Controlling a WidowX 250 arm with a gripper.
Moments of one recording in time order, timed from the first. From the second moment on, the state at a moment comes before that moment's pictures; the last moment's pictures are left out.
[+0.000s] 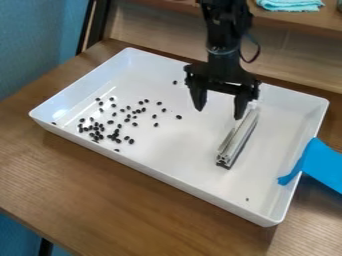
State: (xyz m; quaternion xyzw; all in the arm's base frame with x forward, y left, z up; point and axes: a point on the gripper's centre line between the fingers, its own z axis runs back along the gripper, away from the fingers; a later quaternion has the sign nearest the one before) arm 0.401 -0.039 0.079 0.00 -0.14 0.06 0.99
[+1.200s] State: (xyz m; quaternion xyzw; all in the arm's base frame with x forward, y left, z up) arm 0.395 -0.065 0.045 0.02 -0.11 0.06 0.99
